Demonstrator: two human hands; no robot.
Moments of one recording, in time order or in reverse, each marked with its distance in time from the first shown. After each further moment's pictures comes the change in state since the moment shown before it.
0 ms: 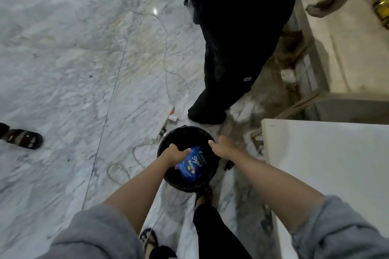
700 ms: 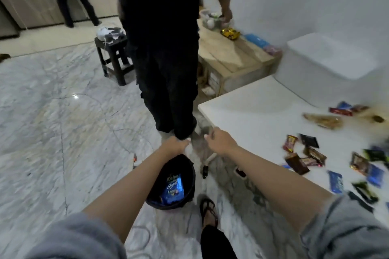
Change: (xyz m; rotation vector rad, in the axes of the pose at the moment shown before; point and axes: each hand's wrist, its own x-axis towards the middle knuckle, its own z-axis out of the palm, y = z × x) left_hand -0.208 0.055 0.000 0.384 -0.101 0.594; right_hand -0.222 0.048 0.031 0.322 0.539 0.057
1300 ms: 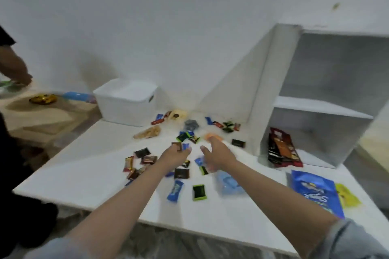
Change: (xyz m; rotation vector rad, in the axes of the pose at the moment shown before) left_hand -0.211 0.283 0.313 0.261 -0.400 0.708; right_hand -0.367 0.277 -0.163 0.132 0.716 0.528
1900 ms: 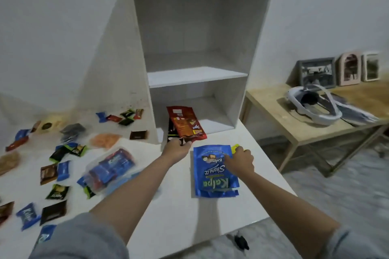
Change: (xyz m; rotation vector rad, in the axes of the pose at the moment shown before) left_hand 0.072 0.209 0.344 0.145 -0.289 0.200; right_hand -0.098 0.395 -0.123 0.098 0.315 0.891
